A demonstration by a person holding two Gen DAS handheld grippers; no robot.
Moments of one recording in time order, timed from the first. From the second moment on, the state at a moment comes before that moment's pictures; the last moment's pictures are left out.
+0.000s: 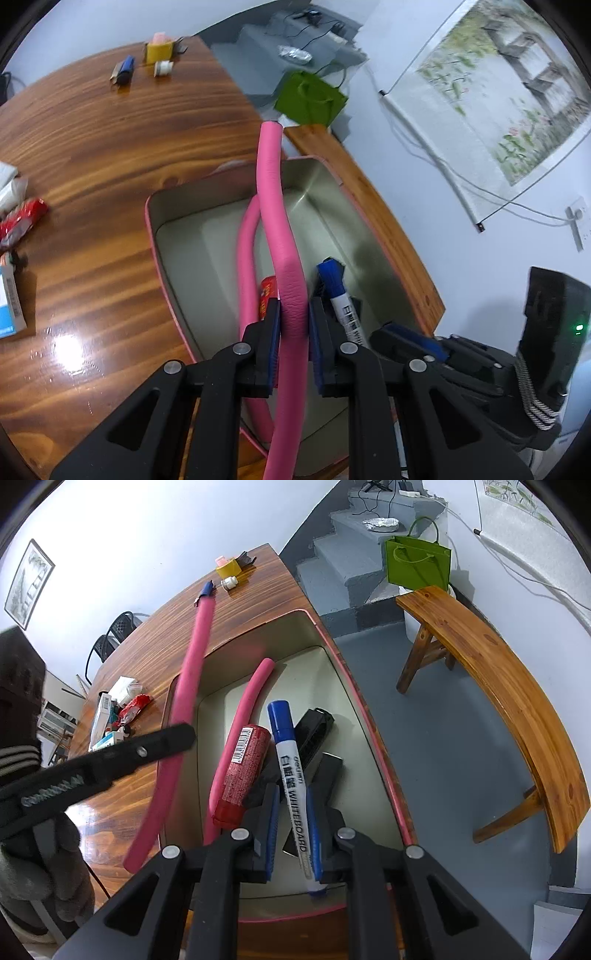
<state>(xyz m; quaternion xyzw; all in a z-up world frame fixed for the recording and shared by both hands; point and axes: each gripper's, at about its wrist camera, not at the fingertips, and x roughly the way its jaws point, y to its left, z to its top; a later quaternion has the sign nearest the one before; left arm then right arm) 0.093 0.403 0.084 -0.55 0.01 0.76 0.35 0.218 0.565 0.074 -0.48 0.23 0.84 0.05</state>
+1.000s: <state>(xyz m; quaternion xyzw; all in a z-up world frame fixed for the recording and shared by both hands) 0.081 0.338 0.085 -0.54 -0.02 0.80 0.27 0.200 0.545 0.086 -0.46 0.26 0.85 0.04</state>
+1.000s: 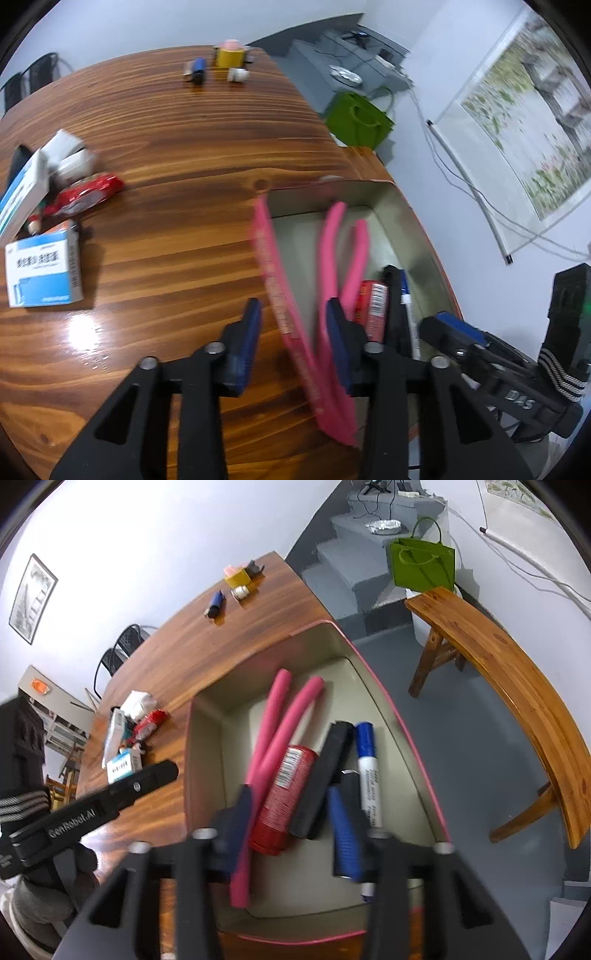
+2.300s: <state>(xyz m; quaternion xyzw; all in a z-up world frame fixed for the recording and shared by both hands) 0.019 0.063 0.054 -0.56 -0.12 0.81 0.12 0.067 0.315 0.085 -0.49 0.18 0.85 -0.09</state>
